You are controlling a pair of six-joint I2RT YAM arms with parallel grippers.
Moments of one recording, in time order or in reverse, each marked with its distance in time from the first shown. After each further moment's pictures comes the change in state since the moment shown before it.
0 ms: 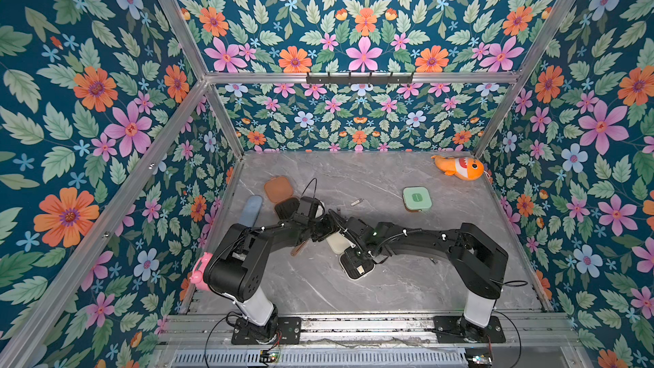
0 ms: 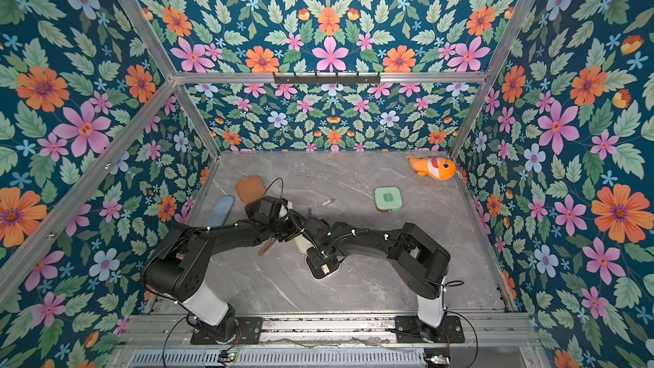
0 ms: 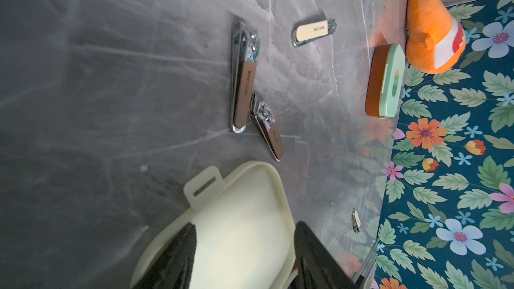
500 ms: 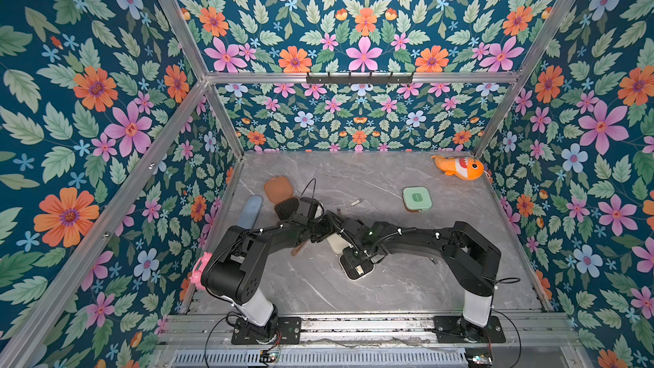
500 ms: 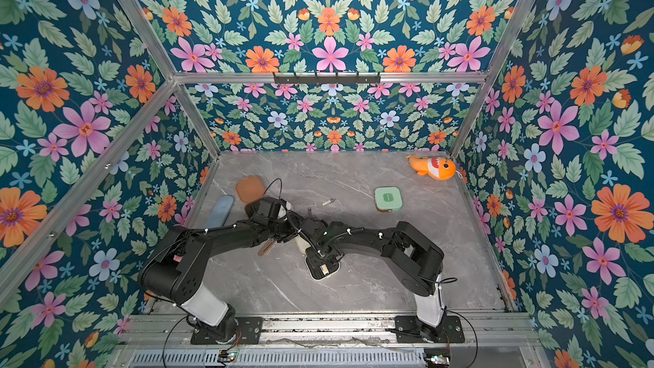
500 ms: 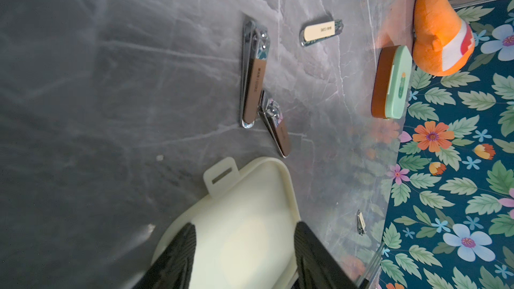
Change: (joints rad) left arm 0.000 -0.029 -0.011 -0.024 -0.020 0.000; right arm 0.003 0.052 0.055 -0.048 0.017 0.064
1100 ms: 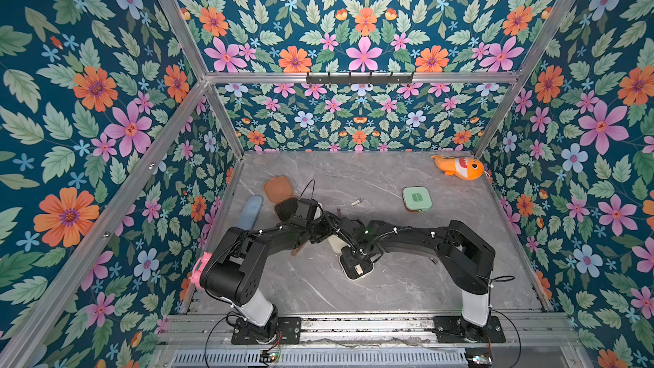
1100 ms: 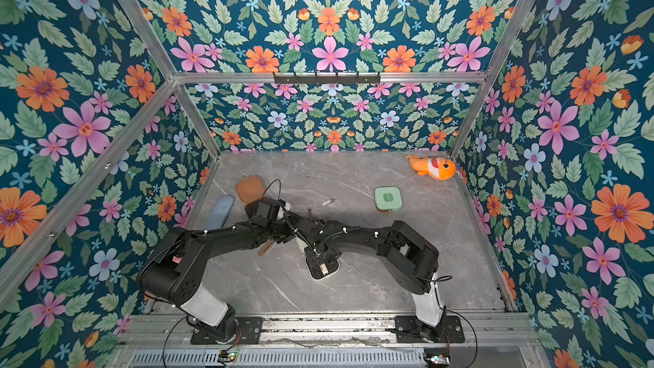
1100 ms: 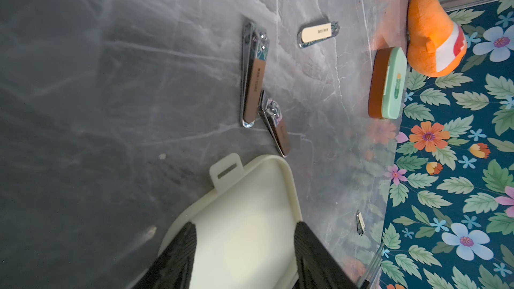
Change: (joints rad) left arm -0.002 -0.006 -0.027 0.041 -0.004 -0.006; right arm 0.003 0.036 0.040 -0.063 0.024 0.058
